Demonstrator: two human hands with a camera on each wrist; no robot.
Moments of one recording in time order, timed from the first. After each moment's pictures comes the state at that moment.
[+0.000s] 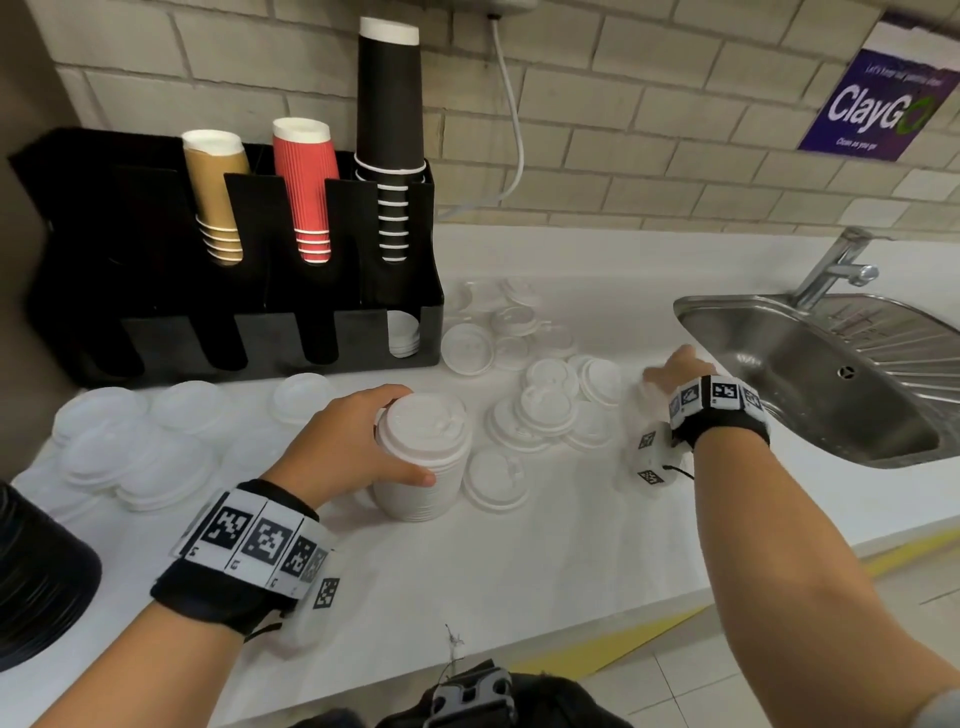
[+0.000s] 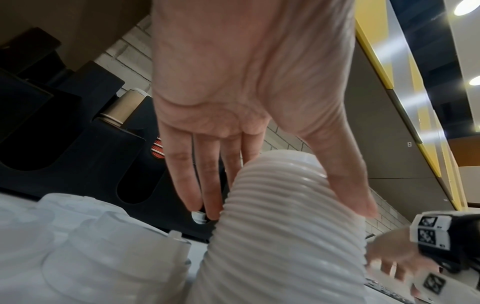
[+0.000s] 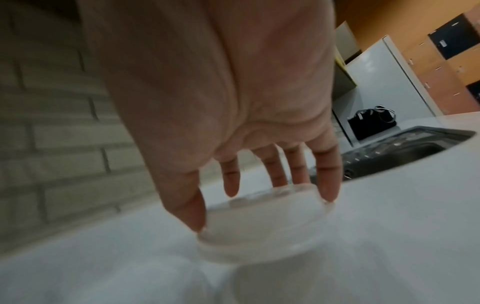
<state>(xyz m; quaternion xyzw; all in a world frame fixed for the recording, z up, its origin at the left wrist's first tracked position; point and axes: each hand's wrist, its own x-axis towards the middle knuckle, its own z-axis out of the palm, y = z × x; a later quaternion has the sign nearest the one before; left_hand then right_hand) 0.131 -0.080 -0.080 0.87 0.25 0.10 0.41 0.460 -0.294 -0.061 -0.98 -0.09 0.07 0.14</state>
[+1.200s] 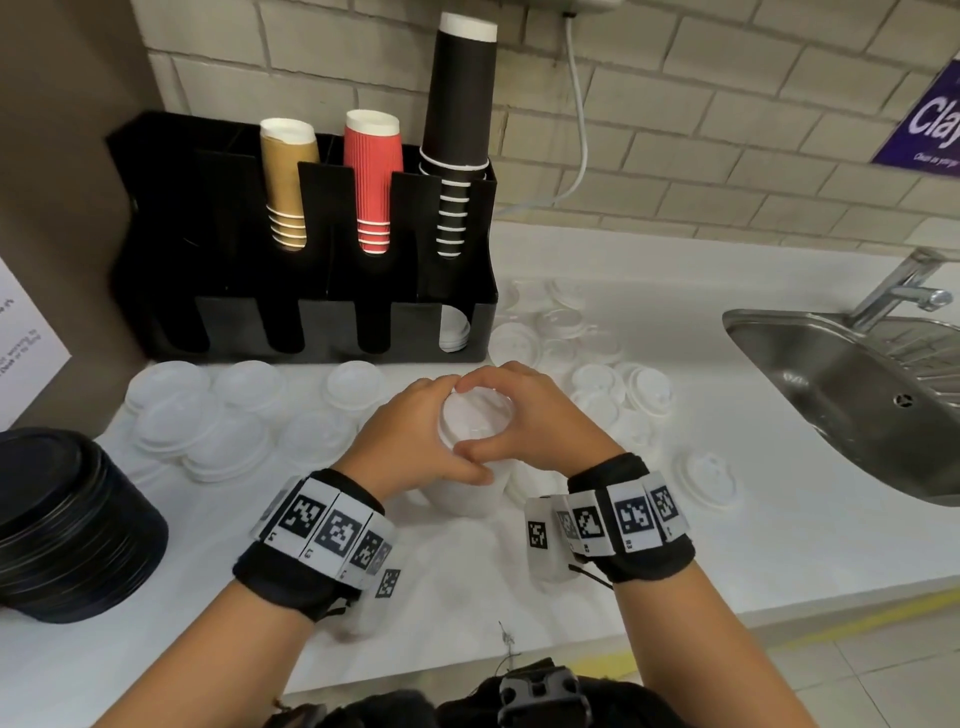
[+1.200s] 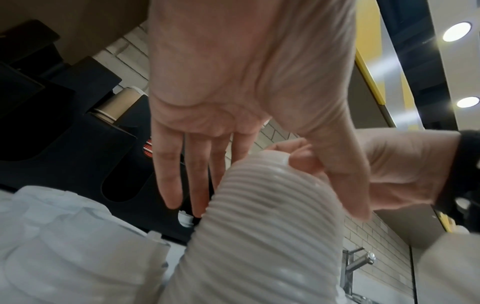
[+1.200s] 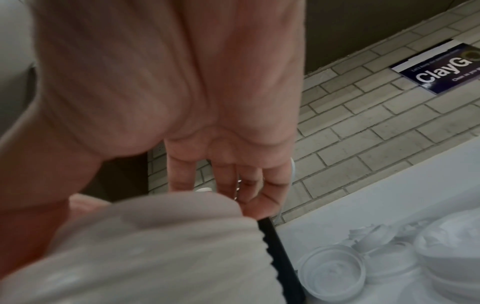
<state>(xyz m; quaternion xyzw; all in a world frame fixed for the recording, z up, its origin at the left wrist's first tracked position) 0.130 -0.090 -0.071 0.88 0.25 0.09 0.39 0.261 -0.196 -0.051 -0.77 -0.54 0.18 0.30</state>
